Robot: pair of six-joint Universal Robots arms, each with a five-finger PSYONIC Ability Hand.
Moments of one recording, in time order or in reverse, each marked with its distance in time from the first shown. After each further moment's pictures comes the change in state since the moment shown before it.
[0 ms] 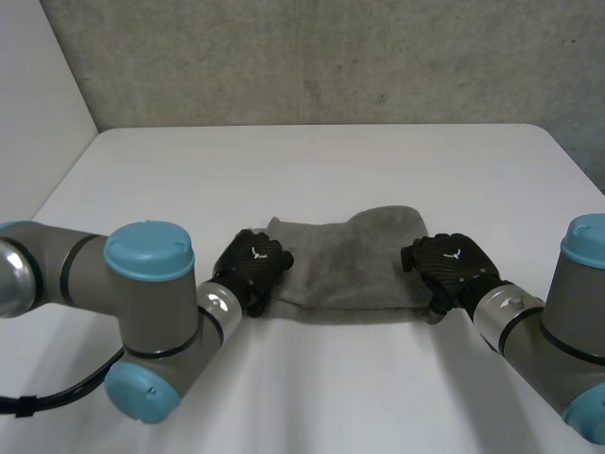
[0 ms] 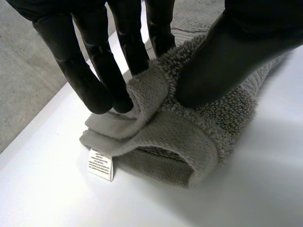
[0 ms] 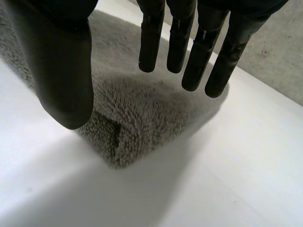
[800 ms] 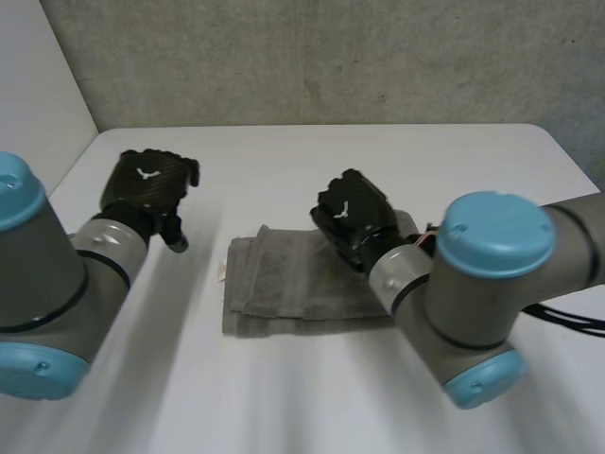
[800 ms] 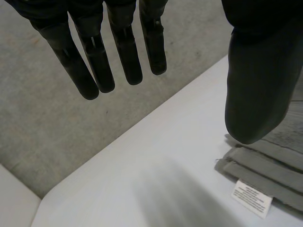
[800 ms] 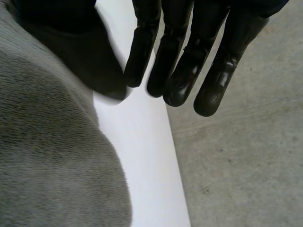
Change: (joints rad) left arm 0.198 0.379 -0.132 -0.003 -0.095 -0.202; right arm 0.362 0.147 -0.352 -0.096 0.173 -0.596; left_hand -0.775 -0.859 -0.936 -0.900 -0.872; right_hand 0.540 0.539 0.546 0.540 0.526
